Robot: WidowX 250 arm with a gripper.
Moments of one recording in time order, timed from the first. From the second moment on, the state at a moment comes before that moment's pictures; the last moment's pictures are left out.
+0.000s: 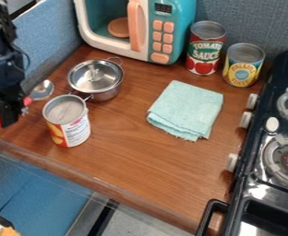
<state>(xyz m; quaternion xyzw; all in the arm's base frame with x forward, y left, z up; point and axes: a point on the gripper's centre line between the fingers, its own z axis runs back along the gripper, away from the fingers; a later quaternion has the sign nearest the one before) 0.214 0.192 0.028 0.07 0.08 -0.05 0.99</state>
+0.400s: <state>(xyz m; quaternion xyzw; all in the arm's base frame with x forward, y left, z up) 0.205 0.151 0.024 0.04 0.09 -0.10 0.99</state>
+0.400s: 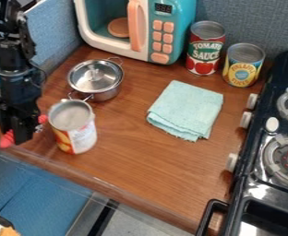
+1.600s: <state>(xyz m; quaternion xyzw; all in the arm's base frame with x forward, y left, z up) 0.191 0.026 0.027 -0.03 0.10 -0.07 0.99</state>
